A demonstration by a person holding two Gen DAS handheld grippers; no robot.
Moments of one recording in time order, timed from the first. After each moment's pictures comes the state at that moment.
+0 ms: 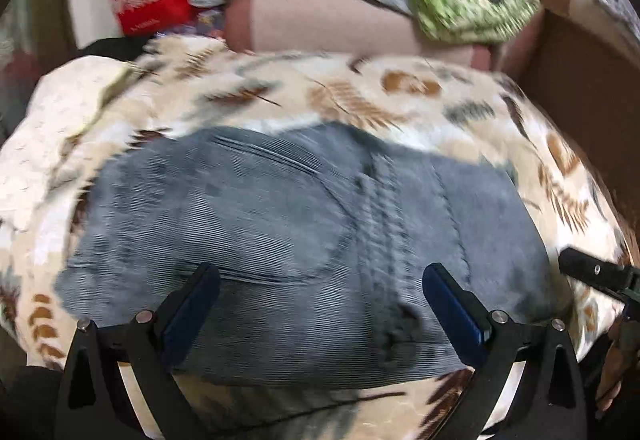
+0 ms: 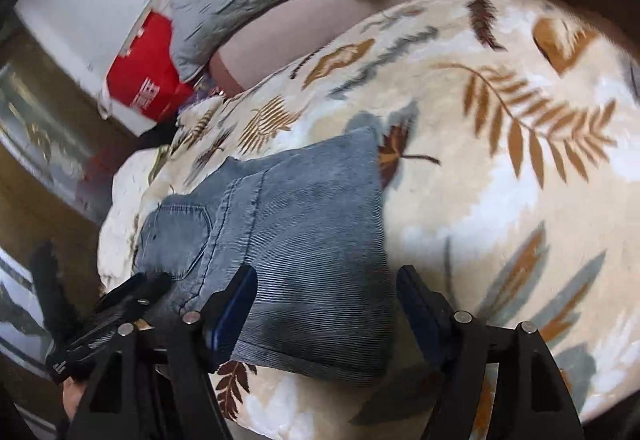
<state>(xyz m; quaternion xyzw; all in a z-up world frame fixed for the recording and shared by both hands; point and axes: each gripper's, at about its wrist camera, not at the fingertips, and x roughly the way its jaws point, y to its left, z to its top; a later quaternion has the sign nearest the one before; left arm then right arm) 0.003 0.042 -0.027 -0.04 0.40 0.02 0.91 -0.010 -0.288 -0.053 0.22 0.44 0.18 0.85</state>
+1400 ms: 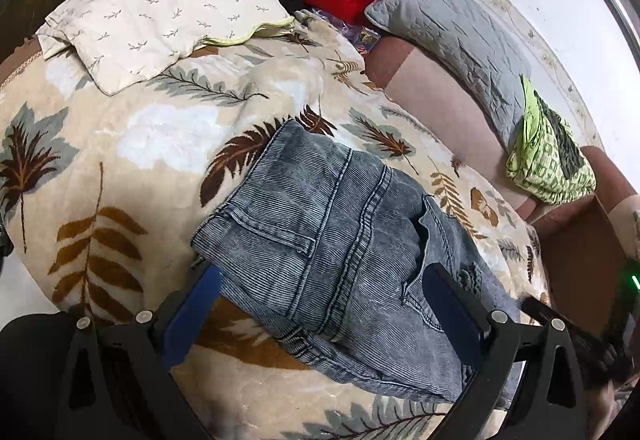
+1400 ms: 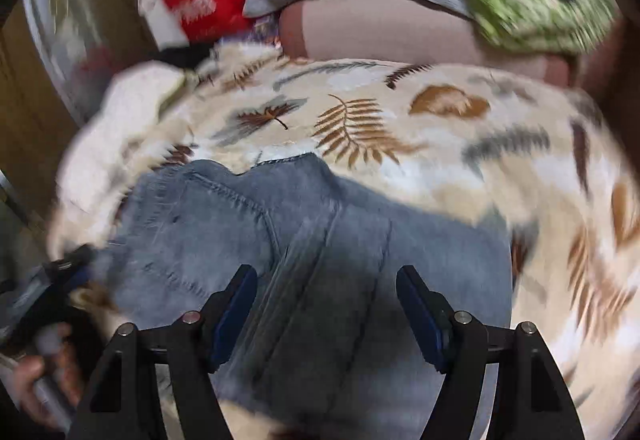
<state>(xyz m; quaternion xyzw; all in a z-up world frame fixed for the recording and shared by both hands) -0.052 0.219 -0.044 -0.32 0.34 0.09 0.88 0.043 -0.116 0.009 -0.05 0.45 0.19 0.87</state>
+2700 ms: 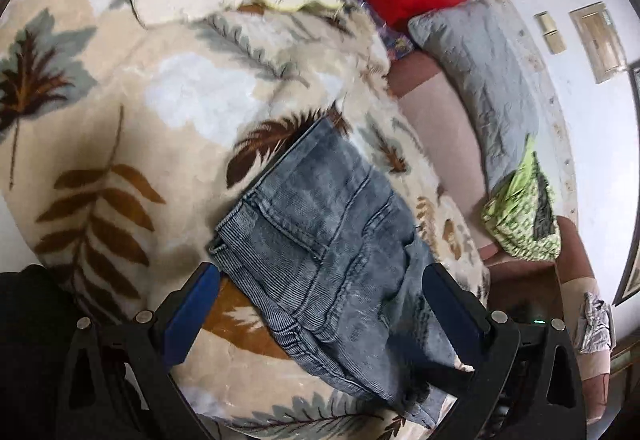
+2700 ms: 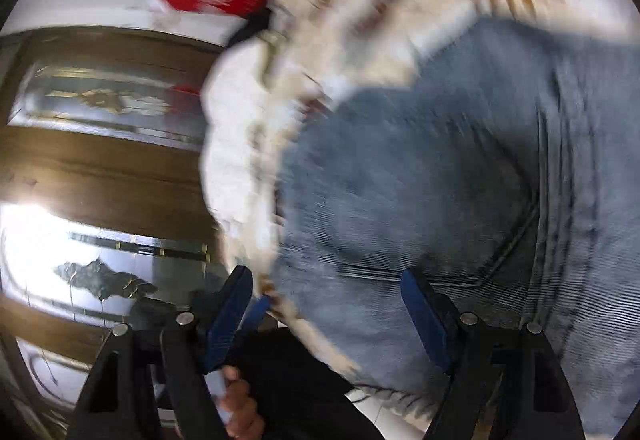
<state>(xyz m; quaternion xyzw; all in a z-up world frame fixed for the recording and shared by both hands) -0.056 0.263 -0.057 -0.47 0.35 0.07 0.81 0.058 -0.056 -0.066 0.28 0.60 0.38 0.65</state>
